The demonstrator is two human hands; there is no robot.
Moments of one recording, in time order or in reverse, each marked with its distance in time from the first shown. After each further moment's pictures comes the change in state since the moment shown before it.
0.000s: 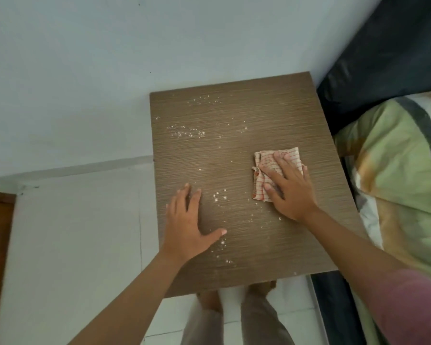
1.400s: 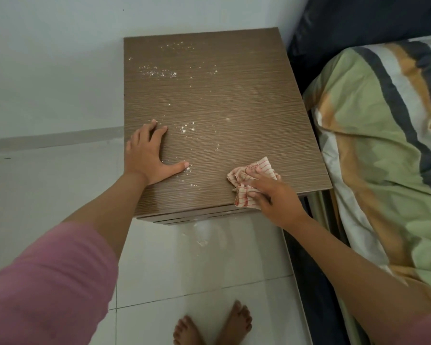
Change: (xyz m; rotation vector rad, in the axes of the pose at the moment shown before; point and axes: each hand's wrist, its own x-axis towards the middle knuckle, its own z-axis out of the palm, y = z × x) left_hand -0.011 -0.024 0.029 0.150 0.246 0.073; right_hand -0.180 -0.007 0.019 0.416 -0.001 -0.090
